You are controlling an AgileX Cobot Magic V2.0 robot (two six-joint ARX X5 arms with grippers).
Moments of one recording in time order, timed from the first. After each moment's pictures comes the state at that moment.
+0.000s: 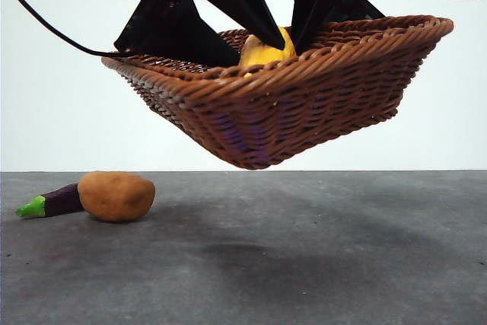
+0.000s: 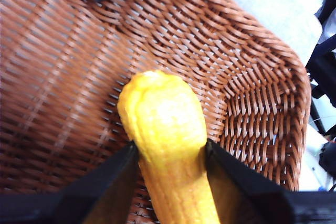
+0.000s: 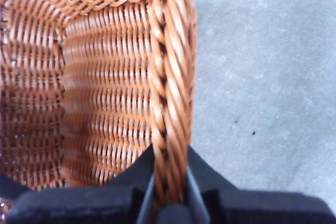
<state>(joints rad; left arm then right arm) -0.82 1.28 0.89 -0.21 0.23 -0.29 0.50 1.61 1.49 -0.86 -0.32 0.05</state>
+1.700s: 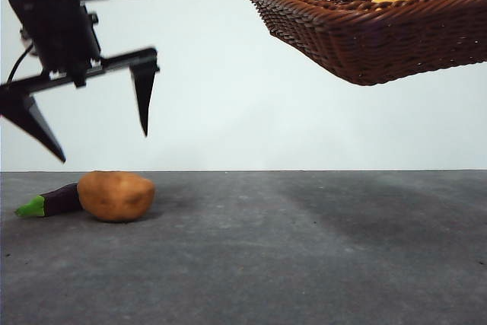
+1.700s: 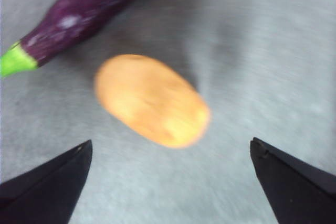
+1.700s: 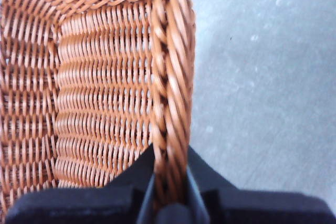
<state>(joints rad) -0.34 1.63 1.24 -0.72 0.04 -0.76 0.08 1.42 1.49 -0.90 -0.50 -0.11</state>
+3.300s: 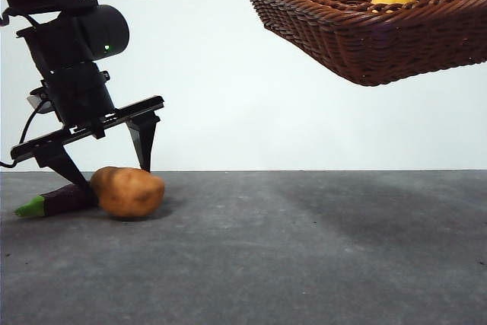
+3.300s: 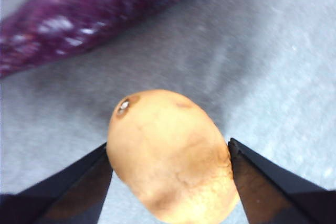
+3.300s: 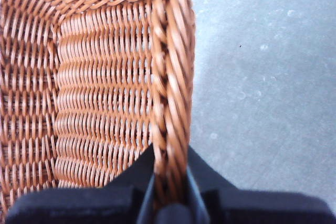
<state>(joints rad) -0.30 1.80 1.24 -0.54 0.11 -0.92 0.08 1.42 1.49 -0.88 -0.53 -0.16</state>
